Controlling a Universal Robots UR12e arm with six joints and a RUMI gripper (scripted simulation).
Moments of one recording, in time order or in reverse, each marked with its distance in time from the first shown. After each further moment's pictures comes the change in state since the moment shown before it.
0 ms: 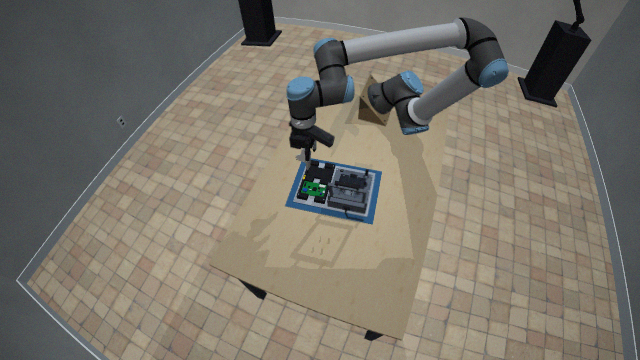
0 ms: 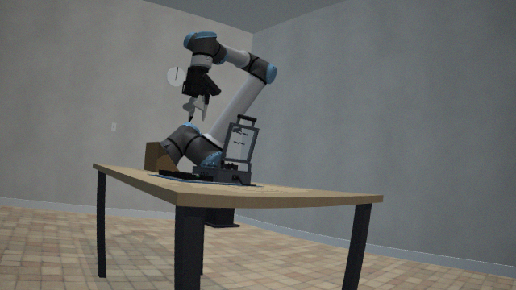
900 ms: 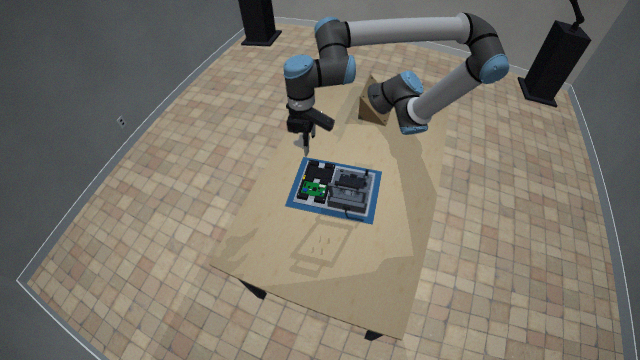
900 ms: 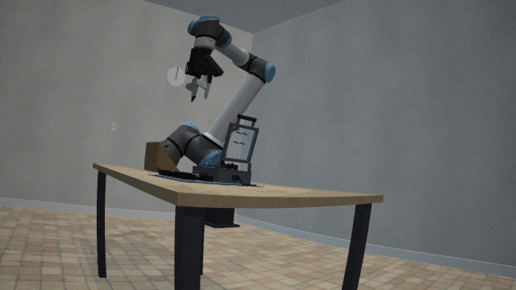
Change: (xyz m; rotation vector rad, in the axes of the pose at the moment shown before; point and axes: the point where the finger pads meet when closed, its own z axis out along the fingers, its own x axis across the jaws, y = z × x) arm 0.000 0.000 -0.085 -0.001 0.001 0.000
